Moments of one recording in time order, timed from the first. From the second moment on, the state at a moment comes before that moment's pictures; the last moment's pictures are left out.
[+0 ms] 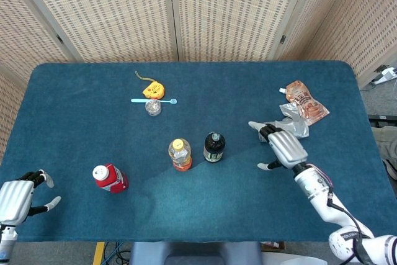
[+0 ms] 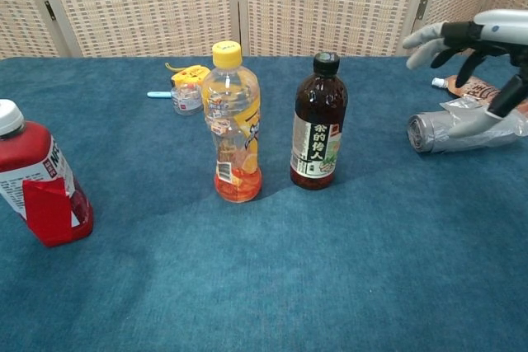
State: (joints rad) left arm -0.10 -1.11 -0.02 -1.63 1.53 1.46 0.05; right arm 0.56 -1.14 0.14 -1.81 -1.22 0.98 -0.10
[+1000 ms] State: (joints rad) left arm -0.11 -1.18 -0.02 -1.62 1.52 1.46 0.01; right arm 0.21 -1.01 -0.09 -1.77 -1.60 1.41 -0.07
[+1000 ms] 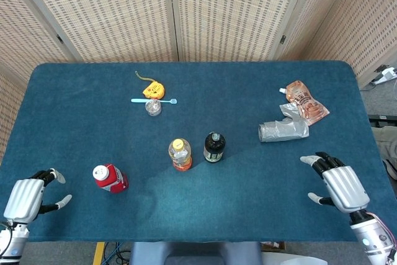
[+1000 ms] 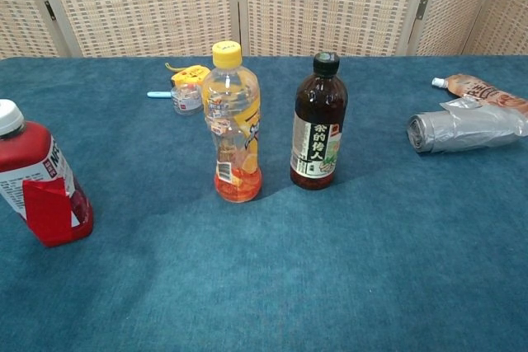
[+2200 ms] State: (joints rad) left arm -0.24 -1.12 -0.01 -1.76 1.47 1.14 -0.46; right arm 0.14 -0.97 -0.10 -1.78 -1.72 1.45 0.03
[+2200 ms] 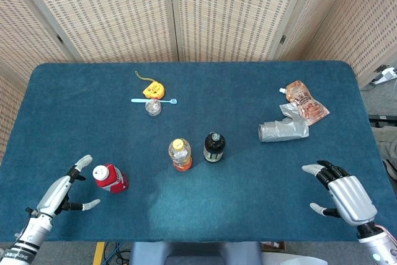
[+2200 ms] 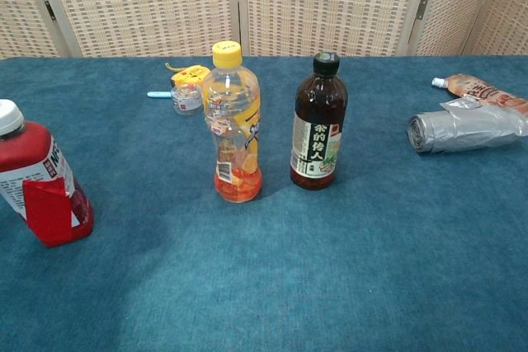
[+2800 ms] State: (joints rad) left arm -0.30 -1.23 -0.03 -1.72 1.40 1.09 -0.48; right arm 0.13 -0.96 -0.09 -1.78 -1.72 1.45 0.05
